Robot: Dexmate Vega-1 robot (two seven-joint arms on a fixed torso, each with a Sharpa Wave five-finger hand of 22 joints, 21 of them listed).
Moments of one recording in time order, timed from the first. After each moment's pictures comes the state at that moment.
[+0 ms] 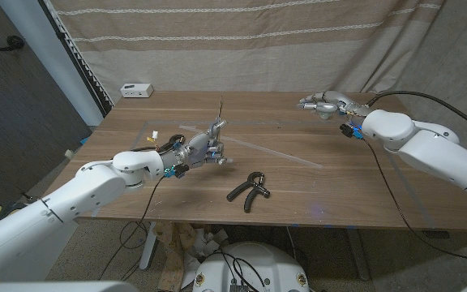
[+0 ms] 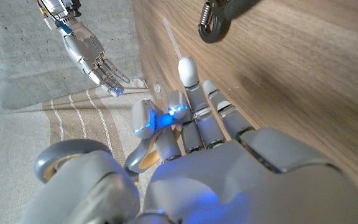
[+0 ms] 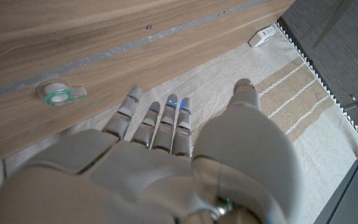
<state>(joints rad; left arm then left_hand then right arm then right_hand) 1.04 1.00 0.38 -2.03 -0.87 0.30 -0.15 0.29 -0.18 -0.07 -0.02 0.29 1.10 -0.02 1.58 1.24 0.85 -0.01 1.59 1.25 0.84 -0.11 0.98 1.09 0.50 -0.03 0.23 0.26 -0.89 -1.06 -0.36 -2.04 0.39 -0.32 -0.04 0.86 0.09 -0.13 -0.09 0.43 0.43 0.02 0.20 0.20 0.42 -0.01 0.21 0.20 0.21 -0.04 0.17 0.18 0.20 0.11 0.31 0.17</state>
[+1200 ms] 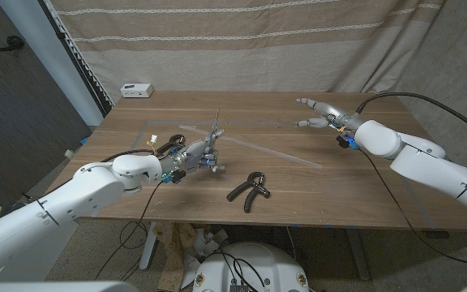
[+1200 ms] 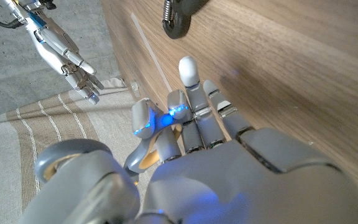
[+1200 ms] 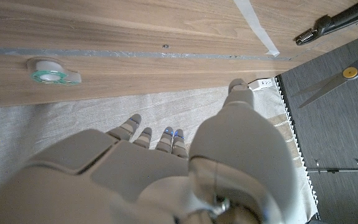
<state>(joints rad) 1.04 1.04 0.40 -2.05 -0.80 0.35 -0.08 0.29 -0.18 -0.07 -0.02 0.30 1.11 -0.03 1.56 1.24 0.86 0.00 1.59 1.25 0.85 -0.10 1.00 1.08 0.50 -0.03 0.23 0.27 -0.88 -1.06 -0.47 -1.96 0.02 -0.19 0.01 0.90 0.13 -0.17 -0.09 0.49 -0.05 -0.08 0.19 0.19 -0.06 -0.12 0.19 0.20 -0.16 -0.03 0.17 0.18 -0.05 -0.03 0.18 0.17</state>
